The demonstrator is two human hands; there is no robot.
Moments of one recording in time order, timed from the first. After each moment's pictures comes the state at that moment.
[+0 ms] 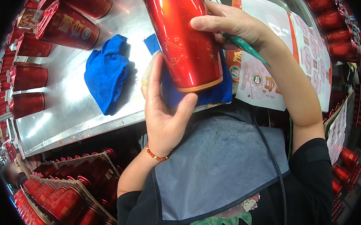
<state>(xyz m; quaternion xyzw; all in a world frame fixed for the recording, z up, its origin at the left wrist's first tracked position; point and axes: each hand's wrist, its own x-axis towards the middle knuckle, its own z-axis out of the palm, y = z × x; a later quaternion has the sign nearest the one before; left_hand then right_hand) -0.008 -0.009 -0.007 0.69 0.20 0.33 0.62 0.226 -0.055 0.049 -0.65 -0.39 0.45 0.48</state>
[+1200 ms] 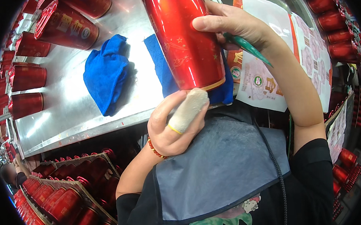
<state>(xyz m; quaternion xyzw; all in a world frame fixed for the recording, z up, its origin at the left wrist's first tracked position) -0.022 -0.014 -0.007 0.90 0.00 0.42 0.15 0.229 -0.053 0.050 -0.65 -0.38 0.46 0.47</state>
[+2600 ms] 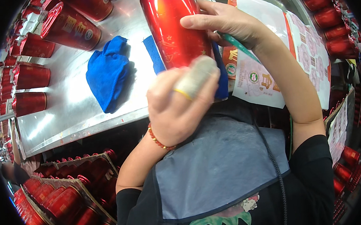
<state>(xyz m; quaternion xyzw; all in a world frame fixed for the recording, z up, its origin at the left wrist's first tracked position) 0.012 -0.014 0.013 0.89 0.04 0.45 0.09 0.232 -0.052 0.046 -0.65 -0.43 0.44 0.45</state>
